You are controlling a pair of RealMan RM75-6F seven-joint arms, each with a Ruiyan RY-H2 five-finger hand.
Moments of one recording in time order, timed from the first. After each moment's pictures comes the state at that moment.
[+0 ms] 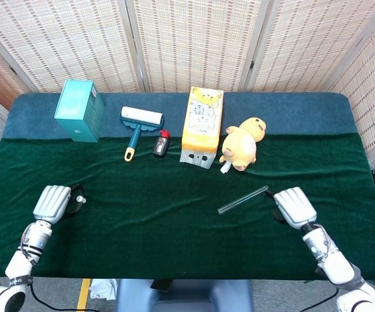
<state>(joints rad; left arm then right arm) -0.45 -1.34 -0.10 -1.43 1.31 1.12 0.10 0.41 -1.24 0.11 -1.62 -1.41 1.02 -0.31</state>
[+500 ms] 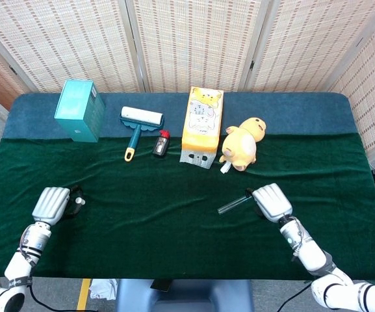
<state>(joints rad) -0.45 -1.34 -0.09 -1.43 1.31 1.11 0.08 0.51 -1.41 0.12 -1.49 -1.34 0.95 -0.38</state>
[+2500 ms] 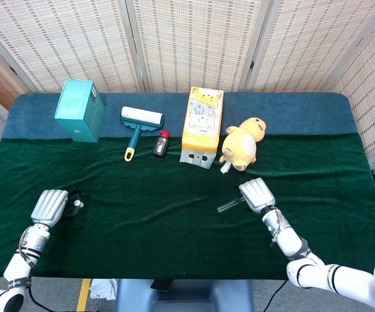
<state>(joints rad) -0.43 -1.35 -0.09 -1.40 1.30 1.10 0.06 0.66 -1.56 0.11 -1.33 -1.10 0.87 -0.50</state>
